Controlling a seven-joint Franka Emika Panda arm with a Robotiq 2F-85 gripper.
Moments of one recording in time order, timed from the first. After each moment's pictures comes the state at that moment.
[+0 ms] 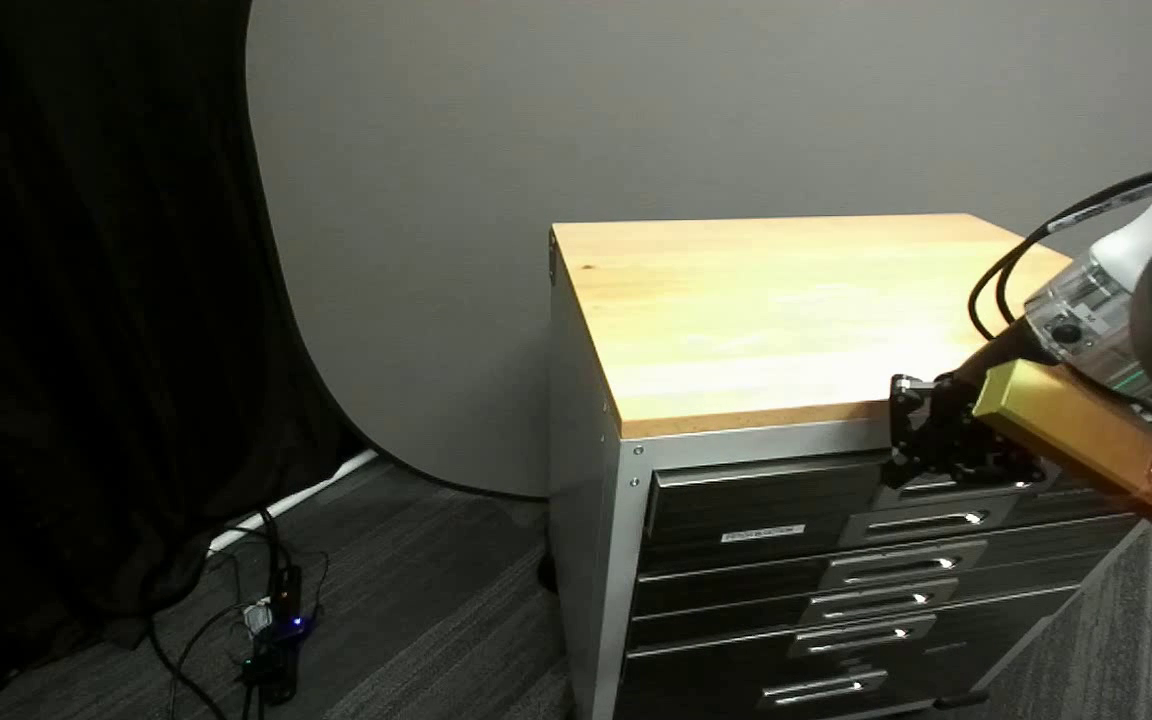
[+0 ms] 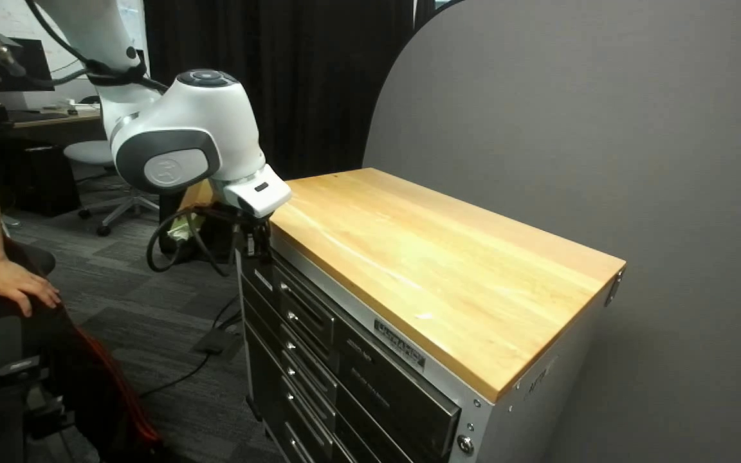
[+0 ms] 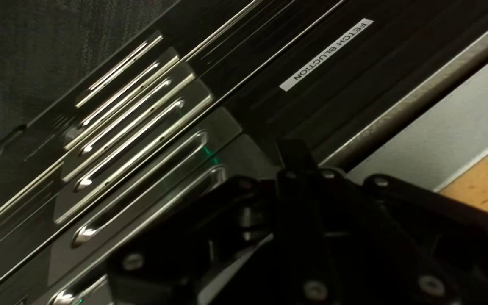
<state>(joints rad) 0.11 0.44 0.23 -2.35 0.37 3.12 0.51</state>
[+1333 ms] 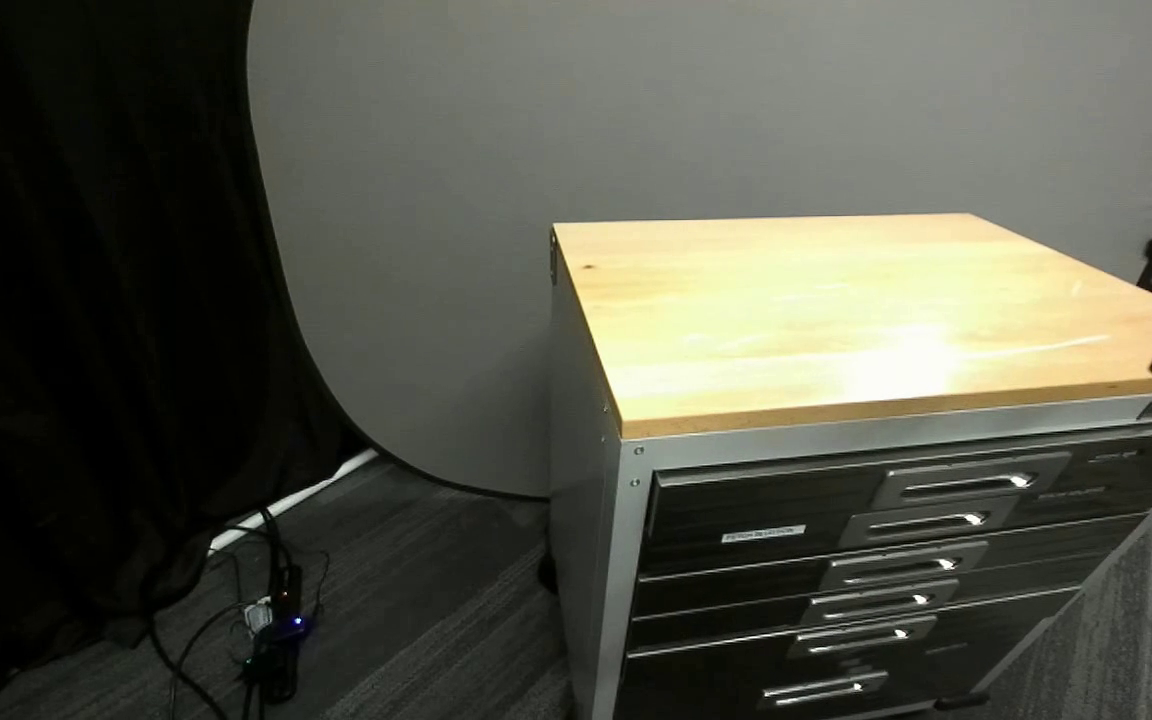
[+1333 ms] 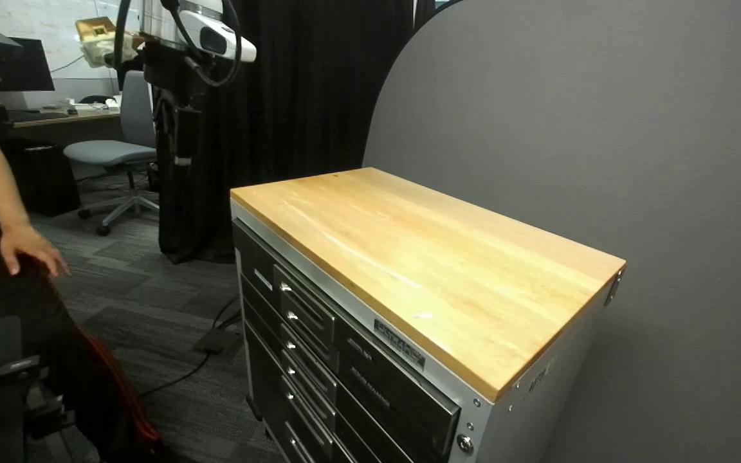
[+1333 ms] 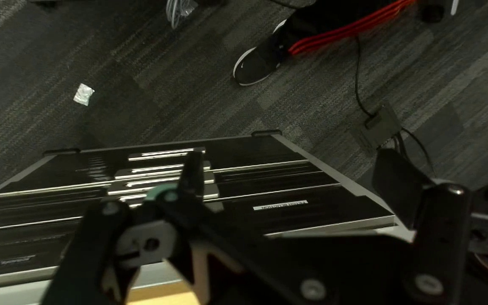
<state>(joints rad) 0.09 -0.13 0.23 -2.34 0.23 2.09 0.20</state>
